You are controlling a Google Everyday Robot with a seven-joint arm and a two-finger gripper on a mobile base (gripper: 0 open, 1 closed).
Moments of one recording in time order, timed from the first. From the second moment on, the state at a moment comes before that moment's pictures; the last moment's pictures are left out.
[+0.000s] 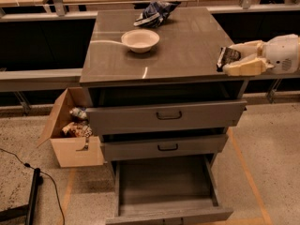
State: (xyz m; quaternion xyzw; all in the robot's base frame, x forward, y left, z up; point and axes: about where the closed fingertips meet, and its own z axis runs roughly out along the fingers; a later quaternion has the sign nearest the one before) arm 0.627 -0.245 0.920 -0.49 0.67 0.27 0.50
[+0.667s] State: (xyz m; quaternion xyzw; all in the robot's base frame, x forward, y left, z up) arm 0.567 -0.211 0.911 -0.54 0.65 0.30 0.45
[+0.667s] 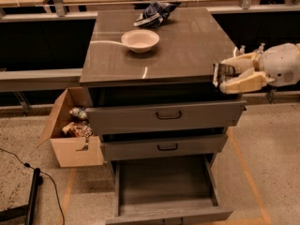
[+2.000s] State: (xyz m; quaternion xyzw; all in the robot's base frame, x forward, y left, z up) arm 0.413 -0.102 0.693 -0.64 0.63 0.36 0.26
